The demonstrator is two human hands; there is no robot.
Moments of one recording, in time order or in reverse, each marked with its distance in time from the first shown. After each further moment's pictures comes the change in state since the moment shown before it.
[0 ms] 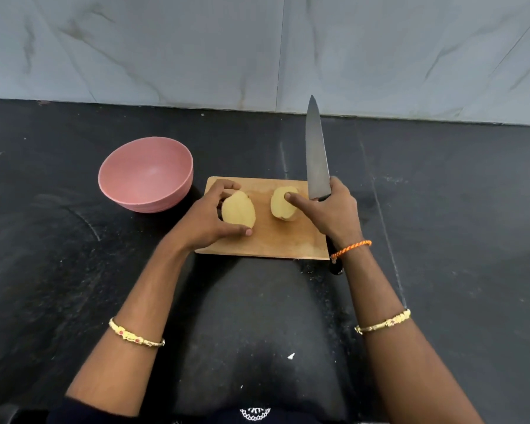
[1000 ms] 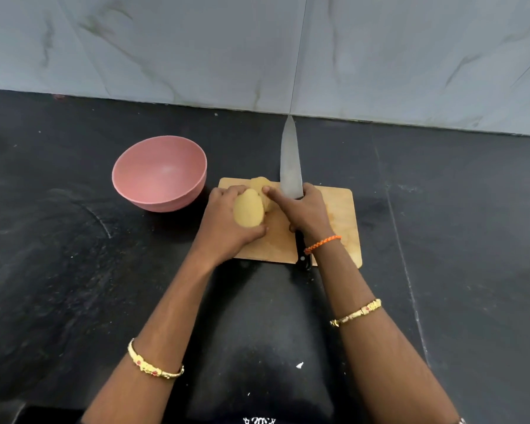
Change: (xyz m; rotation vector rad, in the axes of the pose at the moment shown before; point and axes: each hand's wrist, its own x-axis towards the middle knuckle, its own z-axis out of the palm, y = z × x) left_hand -0.016 0.015 0.018 0.141 0.324 0.052; right_hand 0.008 -0.026 0.054 0.242 -0.176 0.126
